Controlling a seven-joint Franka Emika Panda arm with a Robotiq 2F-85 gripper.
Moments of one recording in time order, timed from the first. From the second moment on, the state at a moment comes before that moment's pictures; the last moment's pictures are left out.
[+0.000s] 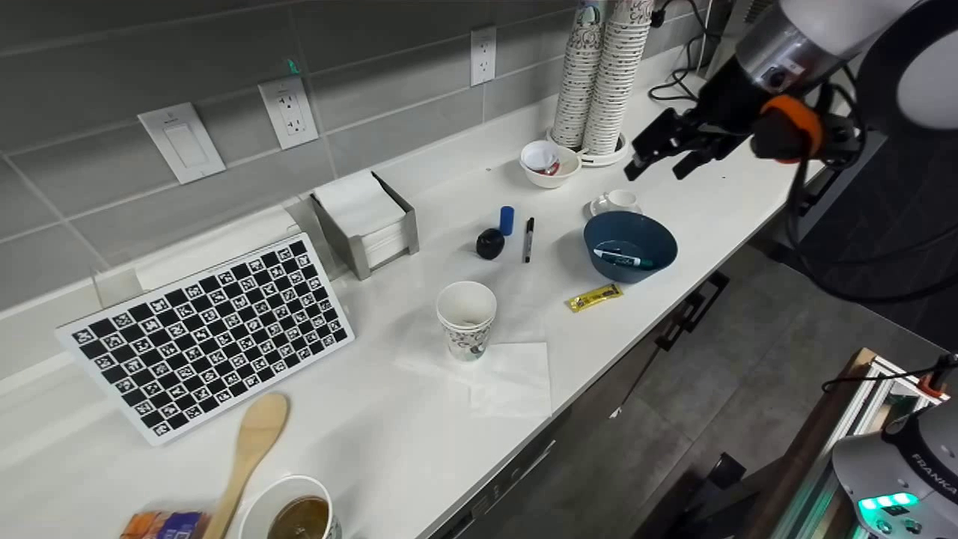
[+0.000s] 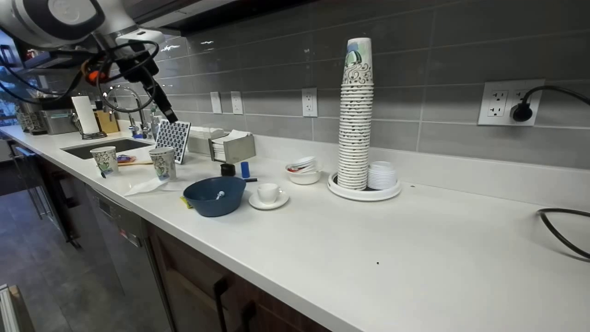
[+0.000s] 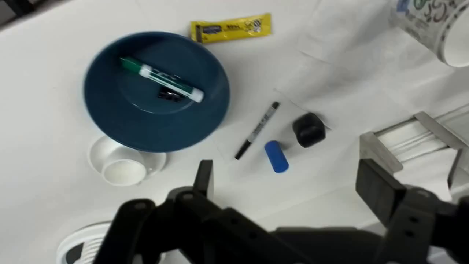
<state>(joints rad) 0.00 -0.53 0.22 -2.55 0.10 2.47 0.52</state>
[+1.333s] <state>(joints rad) -0.20 -0.08 0.42 -2.28 -0.55 2.58 1.04</state>
